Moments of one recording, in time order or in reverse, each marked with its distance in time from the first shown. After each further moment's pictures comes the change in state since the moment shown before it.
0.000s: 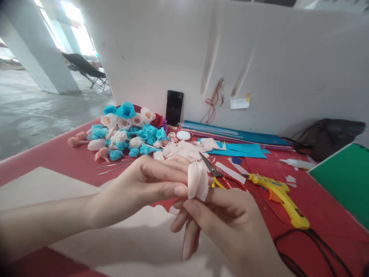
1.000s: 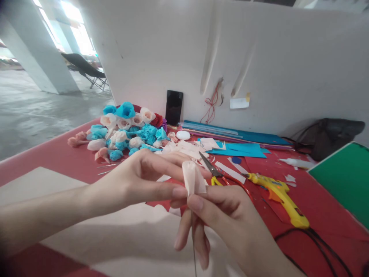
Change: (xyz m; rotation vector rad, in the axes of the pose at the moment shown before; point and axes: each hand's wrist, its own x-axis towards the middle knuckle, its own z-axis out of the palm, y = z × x) left_hand -0.001 0.009 -0.009 0.017 -0.041 -0.082; right_hand 0.004 0.002 -0.002 -0.023 -0.038 0.100
